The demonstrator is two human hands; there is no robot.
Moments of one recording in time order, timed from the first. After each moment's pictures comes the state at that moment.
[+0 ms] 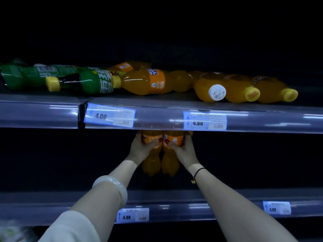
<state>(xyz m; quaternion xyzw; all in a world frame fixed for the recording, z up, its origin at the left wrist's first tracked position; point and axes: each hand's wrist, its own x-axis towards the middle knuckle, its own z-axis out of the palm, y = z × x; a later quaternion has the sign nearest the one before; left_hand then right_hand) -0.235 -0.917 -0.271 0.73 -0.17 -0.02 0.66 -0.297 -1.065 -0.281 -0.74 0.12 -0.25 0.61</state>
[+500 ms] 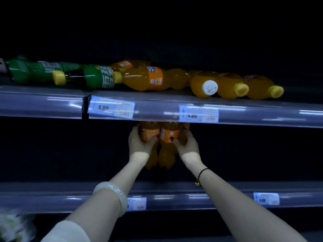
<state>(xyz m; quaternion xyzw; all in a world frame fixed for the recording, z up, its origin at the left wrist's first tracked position) -0.273 -0.918 -0.271 0.75 -0.14 0.17 0.63 -0.336 -1.062 -0.272 -0.80 0.13 -0.30 0.50</state>
